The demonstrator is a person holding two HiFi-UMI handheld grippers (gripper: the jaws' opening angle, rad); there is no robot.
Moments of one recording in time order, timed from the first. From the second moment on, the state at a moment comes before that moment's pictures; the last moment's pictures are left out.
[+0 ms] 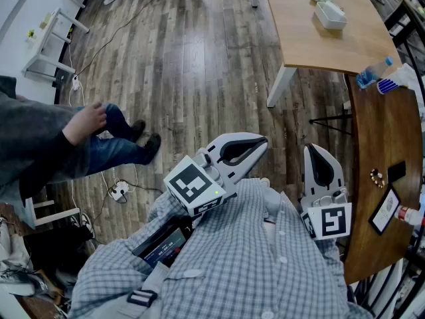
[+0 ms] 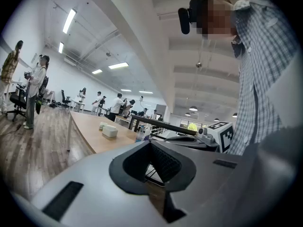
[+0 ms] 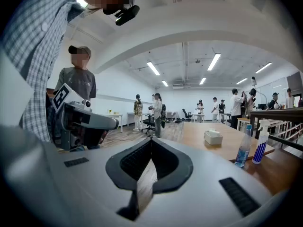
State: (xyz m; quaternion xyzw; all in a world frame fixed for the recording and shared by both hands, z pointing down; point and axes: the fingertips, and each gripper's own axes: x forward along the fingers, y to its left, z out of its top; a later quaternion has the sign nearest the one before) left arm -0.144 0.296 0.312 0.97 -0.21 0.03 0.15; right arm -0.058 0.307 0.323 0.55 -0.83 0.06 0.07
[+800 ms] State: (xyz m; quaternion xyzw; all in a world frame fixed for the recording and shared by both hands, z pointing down) left arm -0.130 0.293 0.312 0.96 -0.21 0.03 0.15; right arm -0.040 0.305 0.324 0.55 -0.83 0.07 0.06
